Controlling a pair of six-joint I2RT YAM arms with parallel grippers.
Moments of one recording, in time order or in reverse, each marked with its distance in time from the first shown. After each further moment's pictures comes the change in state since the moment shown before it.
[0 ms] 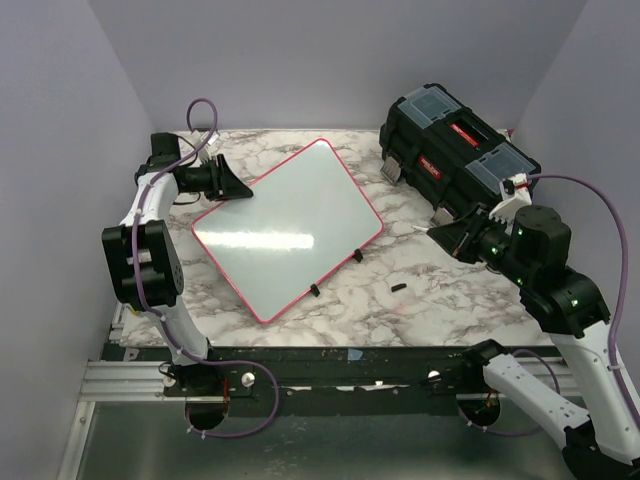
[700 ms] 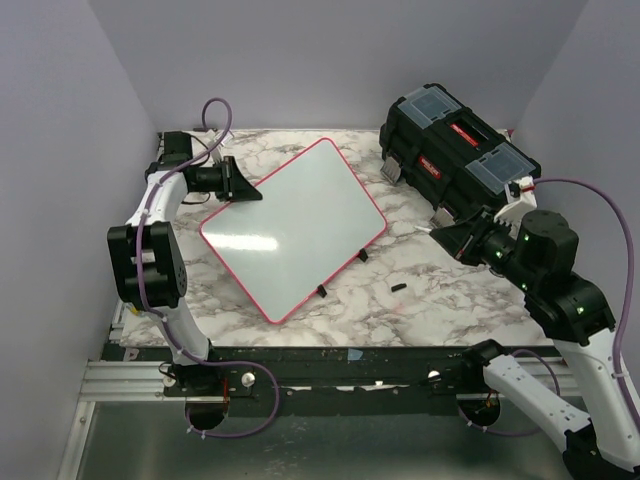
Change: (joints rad) left arm -0.056 0.006 0.003 -0.032 0.039 0.044; right arm 0.000 -0.029 0.000 -0.001 -0.002 0.000
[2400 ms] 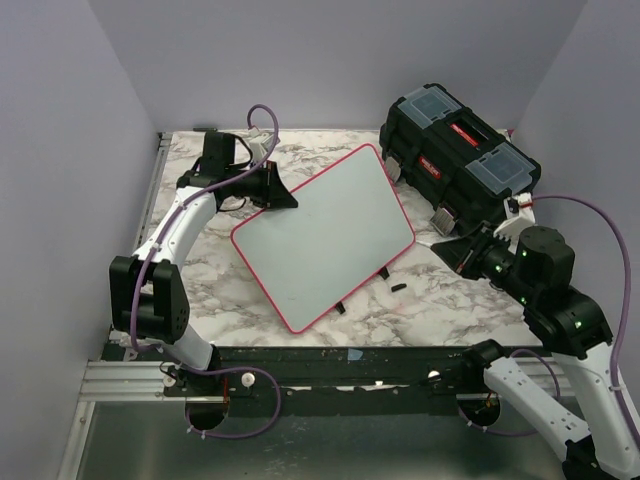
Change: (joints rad) left arm -0.295 -0.243 -0.132 0.148 -0.212 -0.077; right arm 0.000 -0.093 -0.093 -0.021 0.000 0.019
